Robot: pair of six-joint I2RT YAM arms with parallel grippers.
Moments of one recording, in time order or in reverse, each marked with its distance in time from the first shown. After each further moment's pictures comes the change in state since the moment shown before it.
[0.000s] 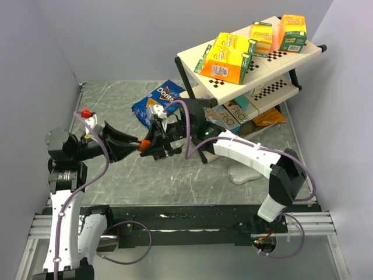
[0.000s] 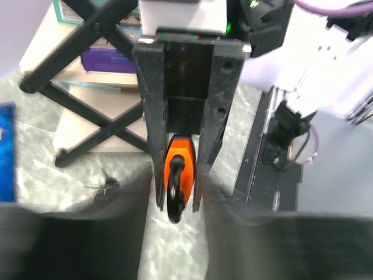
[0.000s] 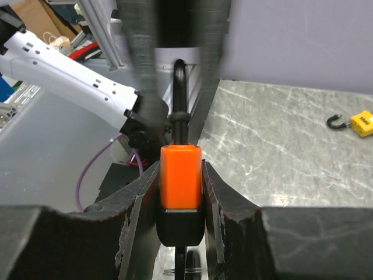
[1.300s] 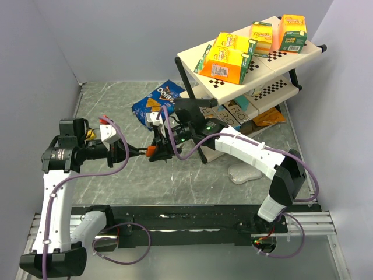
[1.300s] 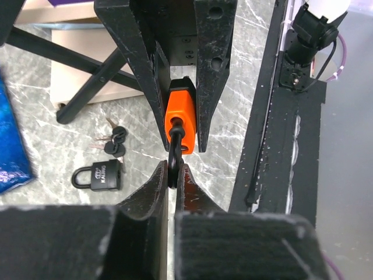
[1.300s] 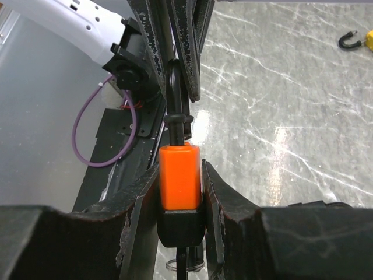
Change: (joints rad) left arm -0.074 0.209 0.304 -1.000 -0.082 0.991; right arm -0.002 -0.001 0.118 -0.540 0.100 -0.293
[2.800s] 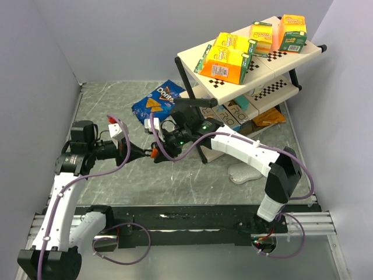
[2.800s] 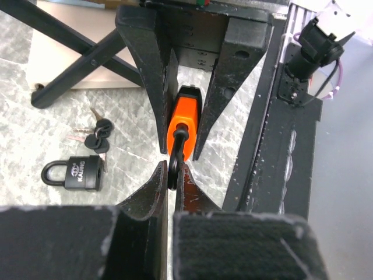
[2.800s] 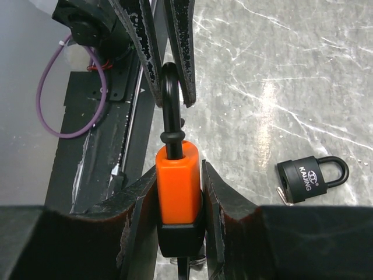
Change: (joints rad) left arm -0.093 -0.029 -0.215 0.360 -0.069 -0.350; right arm 0.015 0.044 0.027 -0.162 0.138 -0.125
